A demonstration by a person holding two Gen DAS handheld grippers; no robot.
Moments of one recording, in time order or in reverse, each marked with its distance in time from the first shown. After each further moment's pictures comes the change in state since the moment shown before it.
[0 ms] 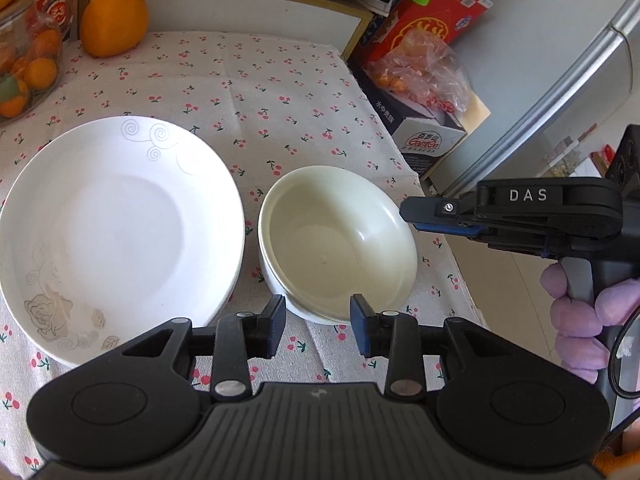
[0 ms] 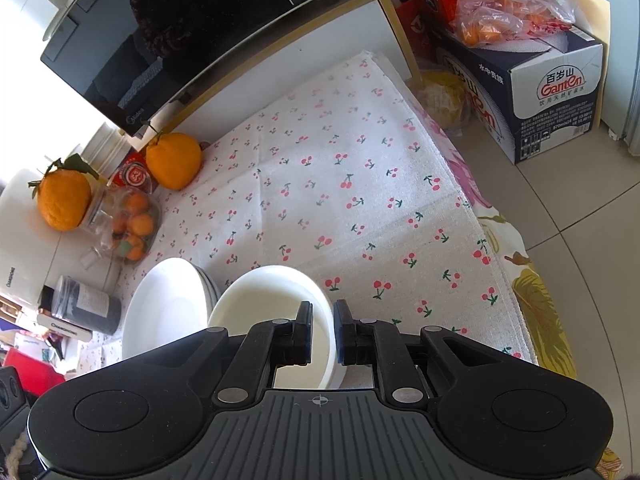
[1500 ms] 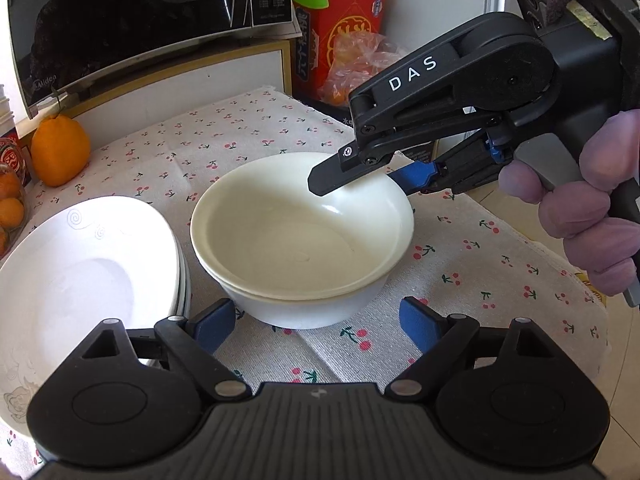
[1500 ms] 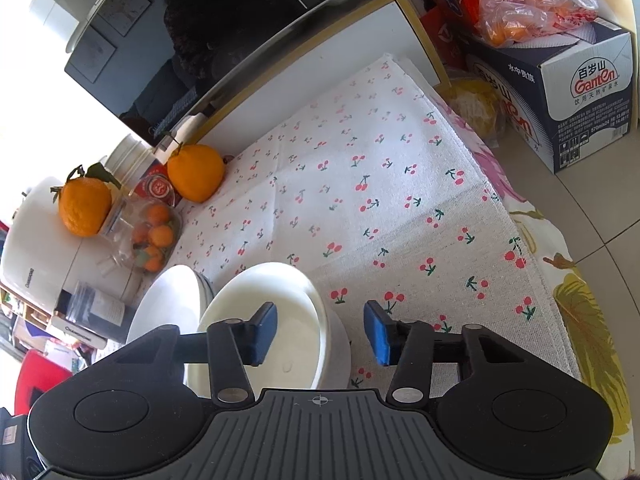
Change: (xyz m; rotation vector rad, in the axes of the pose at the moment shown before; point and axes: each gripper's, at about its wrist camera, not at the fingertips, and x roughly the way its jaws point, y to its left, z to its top) left arm 0.044 -0.035 -0.038 0.414 -0.207 0.181; right arm 0.036 -0.026 -0.016 -0.002 -0.076 0.114
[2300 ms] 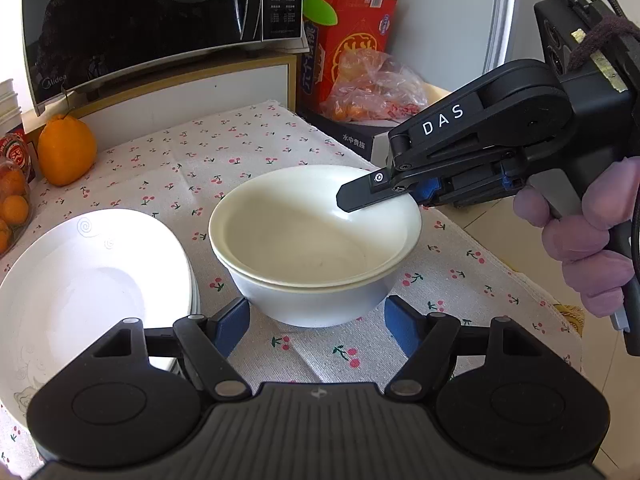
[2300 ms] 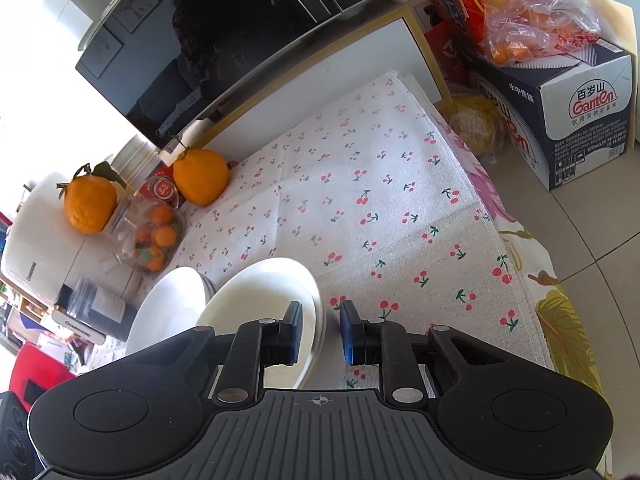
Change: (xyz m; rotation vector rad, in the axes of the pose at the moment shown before) left arm -0.010 0.006 0.009 -0.060 -0.026 -0.030; right arm -0.018 0.005 0.004 -0.039 -0.036 -0.014
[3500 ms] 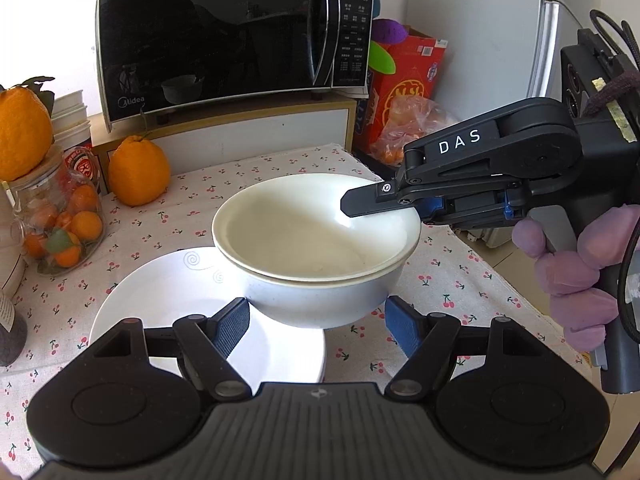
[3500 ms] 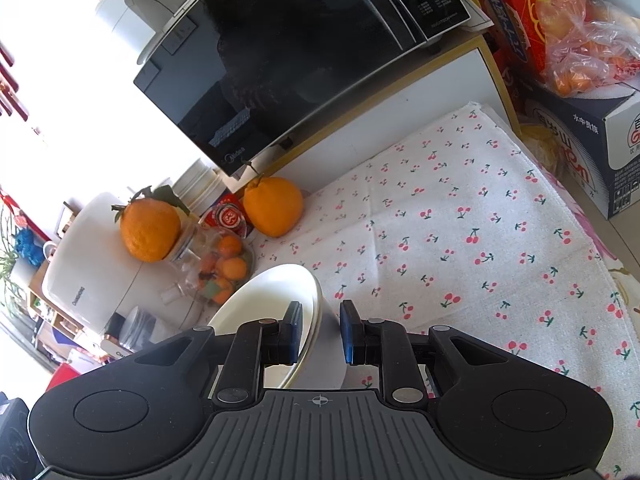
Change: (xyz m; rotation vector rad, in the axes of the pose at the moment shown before) left arm -0.046 0.053 0.008 -0.075 -0.080 0.069; right arm 0.018 0.074 0.012 -0.014 -0.079 0.121
